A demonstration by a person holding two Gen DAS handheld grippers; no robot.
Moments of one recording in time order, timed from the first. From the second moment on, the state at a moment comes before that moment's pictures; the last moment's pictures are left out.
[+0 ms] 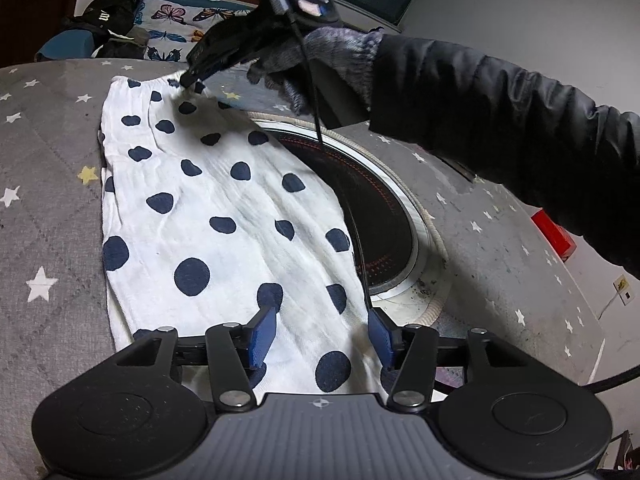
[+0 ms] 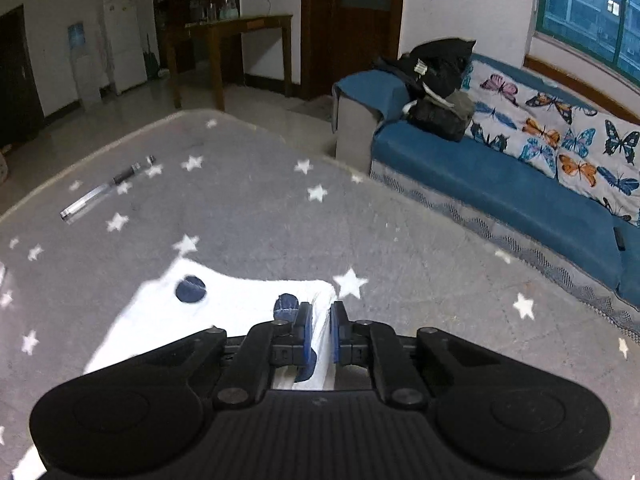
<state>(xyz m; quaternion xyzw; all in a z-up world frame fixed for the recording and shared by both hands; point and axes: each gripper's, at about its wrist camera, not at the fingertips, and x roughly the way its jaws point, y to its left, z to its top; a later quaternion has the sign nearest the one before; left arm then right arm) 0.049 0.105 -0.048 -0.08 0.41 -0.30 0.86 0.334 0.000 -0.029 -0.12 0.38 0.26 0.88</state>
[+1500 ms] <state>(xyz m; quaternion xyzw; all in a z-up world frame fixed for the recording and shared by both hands) 0.046 0.137 -0.044 -0.12 0.40 -0.26 0.87 0.297 0.041 0.000 -0.08 0.37 0.28 0.88</state>
